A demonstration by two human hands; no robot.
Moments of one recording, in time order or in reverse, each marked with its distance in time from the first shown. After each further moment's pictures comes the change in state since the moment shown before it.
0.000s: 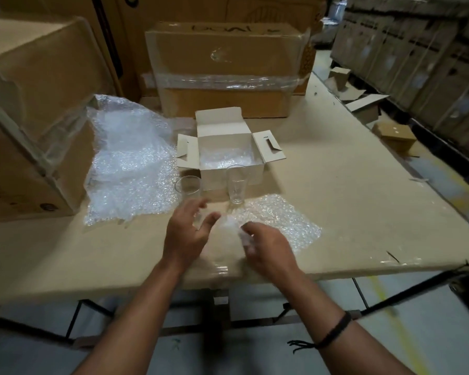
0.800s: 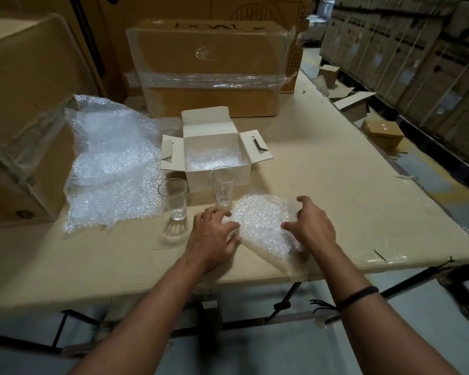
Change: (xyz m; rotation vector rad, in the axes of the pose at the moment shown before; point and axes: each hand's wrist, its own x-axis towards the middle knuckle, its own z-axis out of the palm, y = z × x) left_hand -0.002 -0.012 0.076 0.531 -0.448 0.237; right_hand 0.034 0.097 -0.055 -0.074 0.098 0.512
